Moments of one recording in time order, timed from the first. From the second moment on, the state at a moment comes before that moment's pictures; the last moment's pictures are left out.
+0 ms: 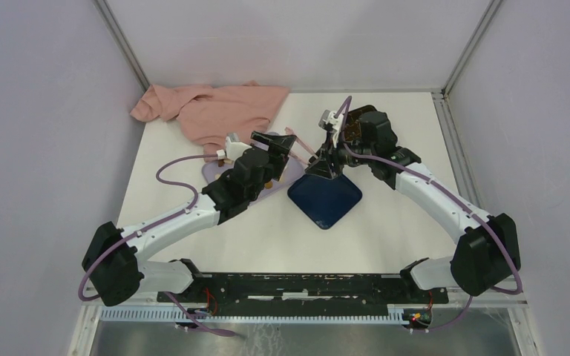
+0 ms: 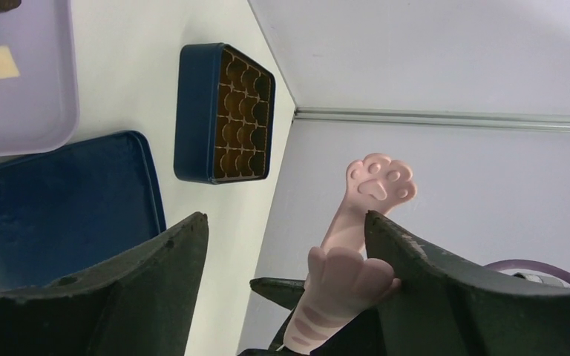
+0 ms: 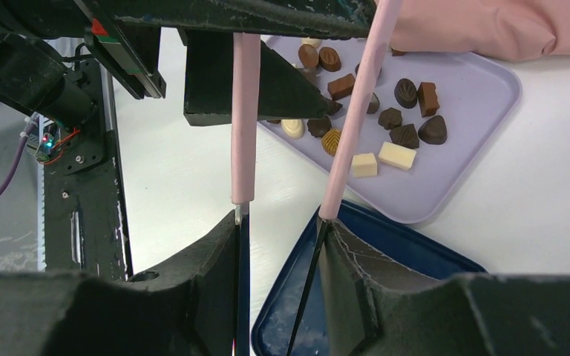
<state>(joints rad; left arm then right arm) -0.82 1.26 0.88 0.08 -0.50 -1.54 0.47 1.37 1.07 -0.17 -0.81 -0.15</state>
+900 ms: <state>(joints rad) -0.83 1.28 0.94 0.06 -0.46 -1.31 0.50 1.43 1.08 -0.28 -0.84 -0.18</state>
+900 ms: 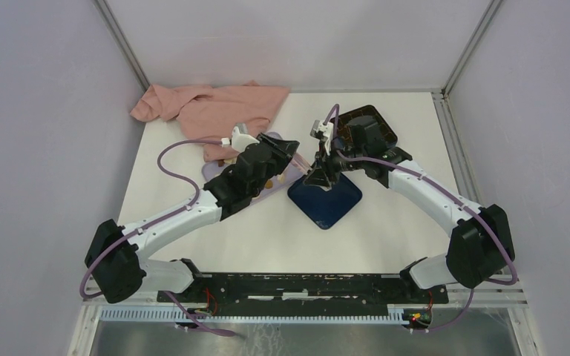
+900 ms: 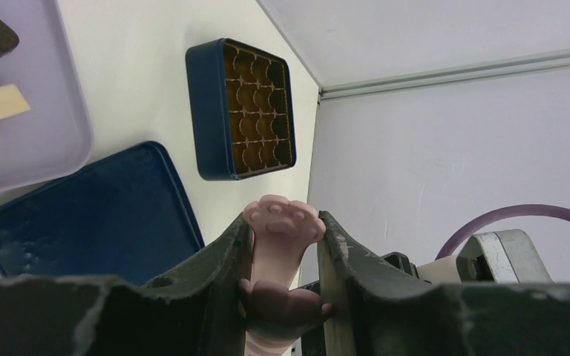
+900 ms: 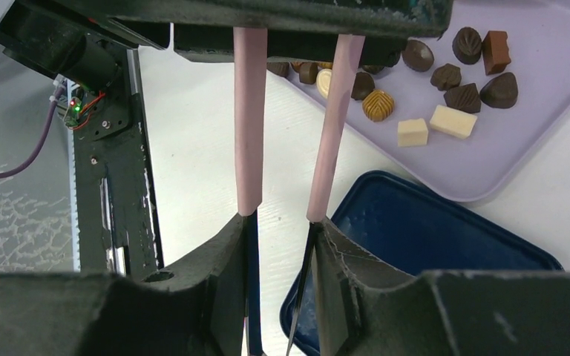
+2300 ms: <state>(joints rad) -0.83 1.27 0.91 0.06 -0.46 -1.56 0.50 1.31 0.94 -0.07 -0.80 -0.24</state>
